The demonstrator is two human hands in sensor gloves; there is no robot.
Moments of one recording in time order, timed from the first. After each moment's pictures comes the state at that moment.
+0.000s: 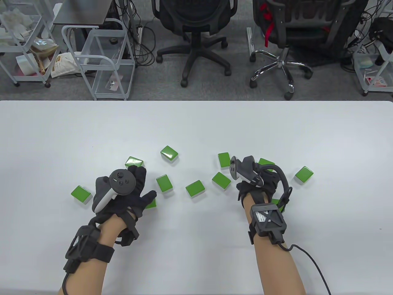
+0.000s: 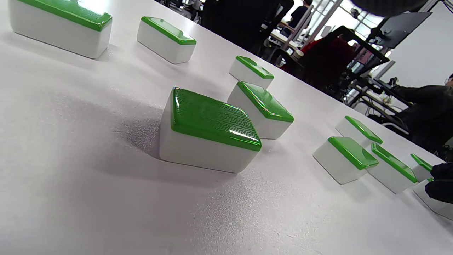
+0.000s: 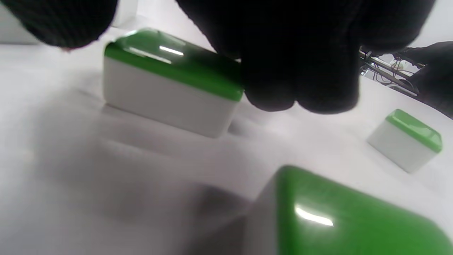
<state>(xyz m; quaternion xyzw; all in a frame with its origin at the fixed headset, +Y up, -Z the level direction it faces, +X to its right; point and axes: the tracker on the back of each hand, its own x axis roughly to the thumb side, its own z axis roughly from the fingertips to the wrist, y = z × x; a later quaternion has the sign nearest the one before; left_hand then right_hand) -0.236 -0.722 -0.297 -0.18 -0.01 0.23 0.96 0.135 -0.736 -0.369 0.05 -0.15 -0.97 0.18</state>
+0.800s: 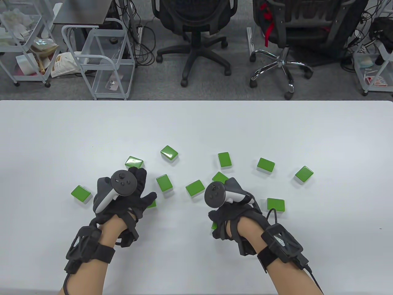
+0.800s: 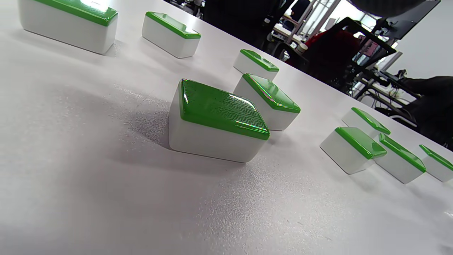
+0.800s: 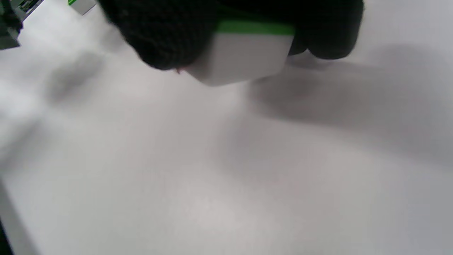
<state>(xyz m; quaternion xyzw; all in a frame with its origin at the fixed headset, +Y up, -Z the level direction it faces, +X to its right) -0.235 -0.725 -0.296 -0.19 -0.01 0.22 0.96 0.059 -0.731 -0.271 -0.25 -0.43 -0.86 -0.09</state>
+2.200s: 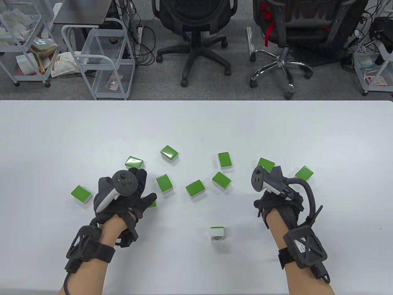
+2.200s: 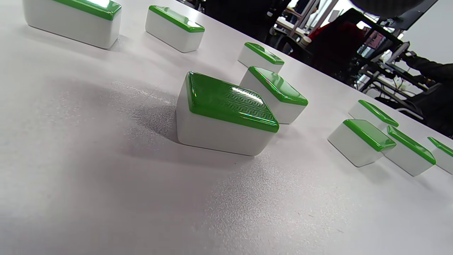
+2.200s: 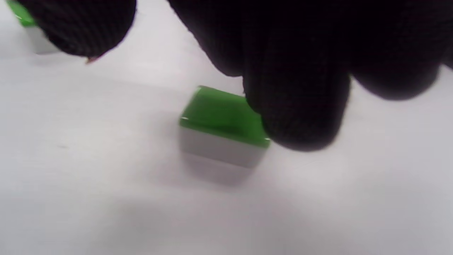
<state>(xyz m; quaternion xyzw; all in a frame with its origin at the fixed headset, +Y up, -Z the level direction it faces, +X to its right) -0.235 -0.729 -0.297 -0.20 -0.01 0.21 0.96 0.185 -0.699 -0.311 0.08 -0.19 -0.97 0.15</state>
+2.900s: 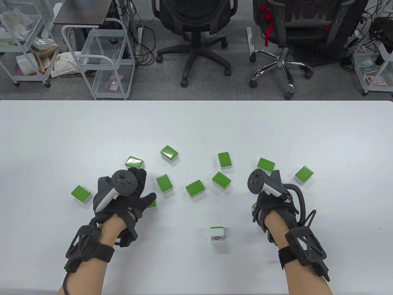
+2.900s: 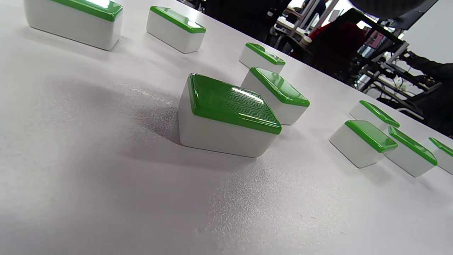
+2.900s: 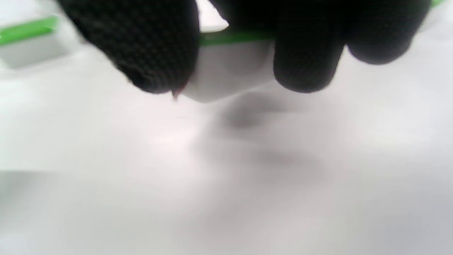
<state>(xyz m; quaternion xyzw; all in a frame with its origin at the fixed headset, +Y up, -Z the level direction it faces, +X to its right) -0.236 -0.731 -0.298 -0.20 -0.01 0.20 0.96 0.171 -0.717 -0.306 -0.03 -0.28 -0.96 -0.06</state>
